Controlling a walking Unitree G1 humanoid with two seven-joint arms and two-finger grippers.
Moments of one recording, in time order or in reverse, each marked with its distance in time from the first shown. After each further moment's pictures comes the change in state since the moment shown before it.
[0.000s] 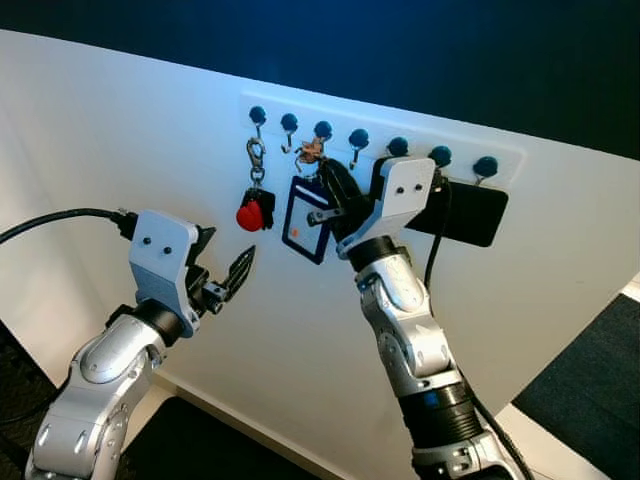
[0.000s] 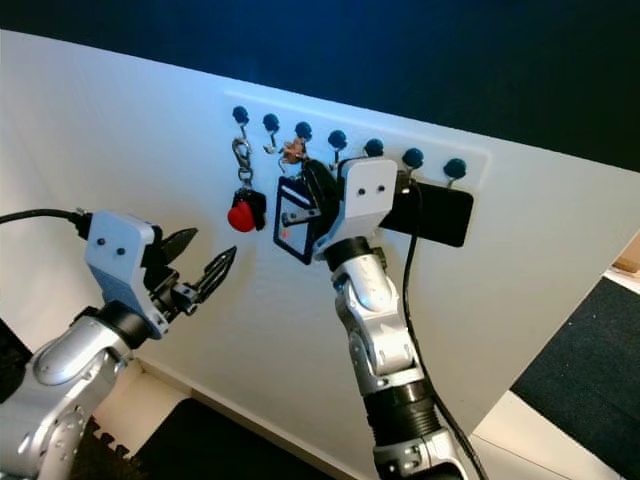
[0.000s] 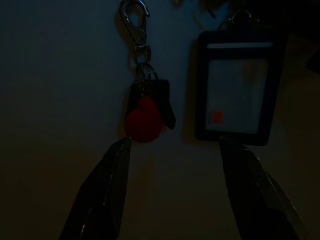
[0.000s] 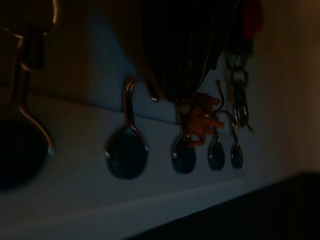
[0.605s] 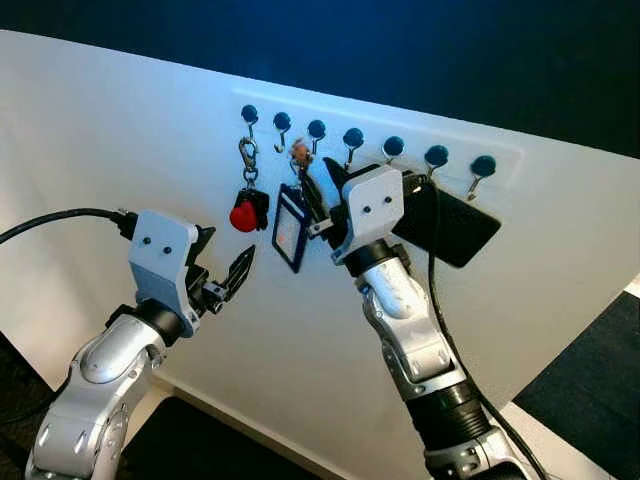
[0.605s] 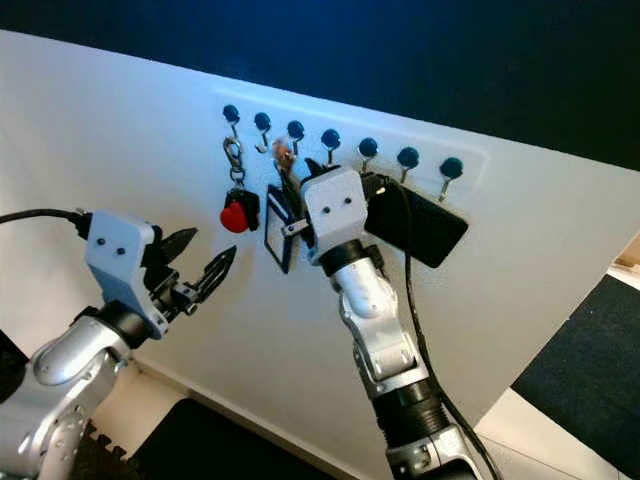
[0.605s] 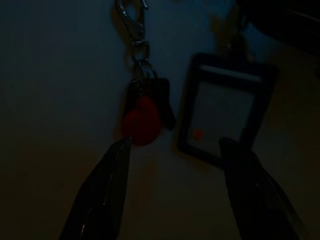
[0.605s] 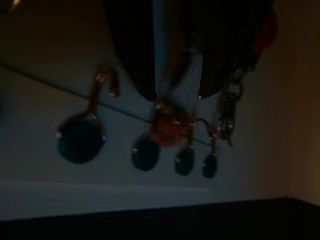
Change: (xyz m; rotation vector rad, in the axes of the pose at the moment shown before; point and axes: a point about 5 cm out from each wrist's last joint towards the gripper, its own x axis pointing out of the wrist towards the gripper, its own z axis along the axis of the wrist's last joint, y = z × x) left arm 0.000 0.000 0.000 0.000 0.000 0.004; right arm -0.011 0.013 0.000 -0.150 -0.087 0.113
